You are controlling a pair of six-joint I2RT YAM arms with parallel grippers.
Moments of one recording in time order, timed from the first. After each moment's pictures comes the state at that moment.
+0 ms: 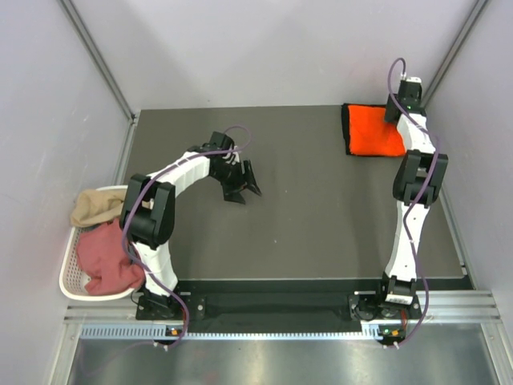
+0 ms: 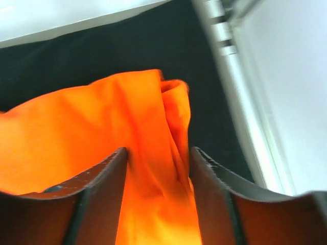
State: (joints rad) left arm -0.35 1.89 1.35 -0.64 0.51 -0.60; right arm -0.17 2.50 2.27 -0.40 0.17 -0.01
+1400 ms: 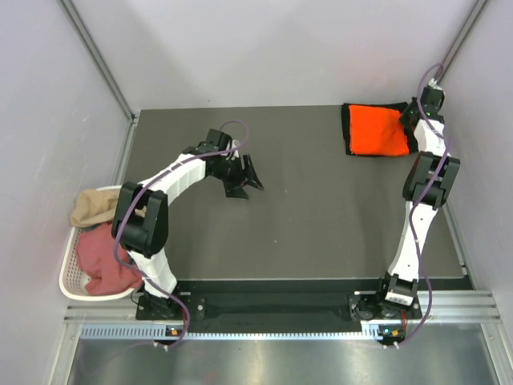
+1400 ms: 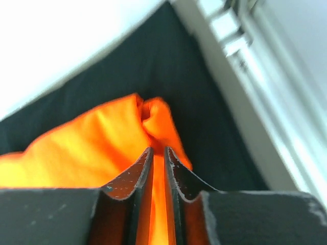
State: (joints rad) left arm -0.36 1.80 1.32 -0.57 0.54 -0.66; right arm -0.29 2.57 2.29 -0.33 -0.10 0.35
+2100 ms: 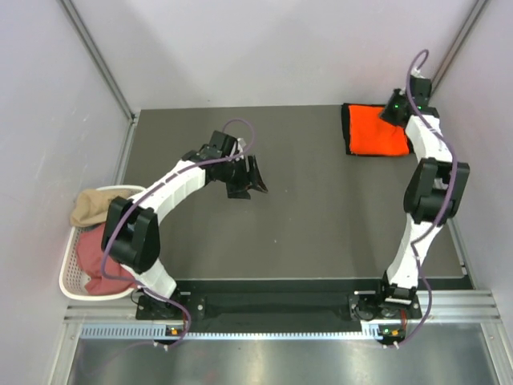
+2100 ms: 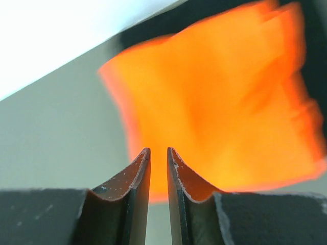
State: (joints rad) left arm -0.44 1.68 1.29 -0.59 0.42 -0.65; right arm -0.17 2.15 1.92 -0.39 -0.11 0.37
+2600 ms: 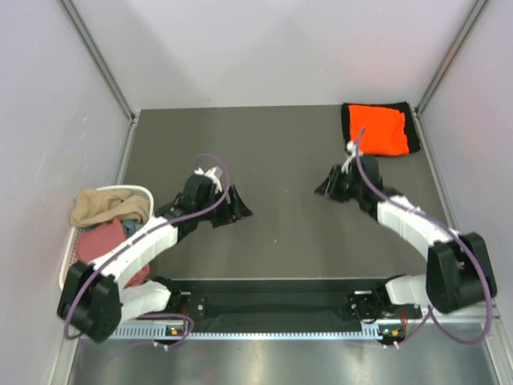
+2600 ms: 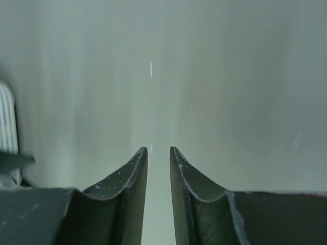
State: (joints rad) left arm -0.49 1.19 0.73 -0.29 0.28 -0.75; right arm 0.28 1.35 0.81 -0.09 -0.26 0.56
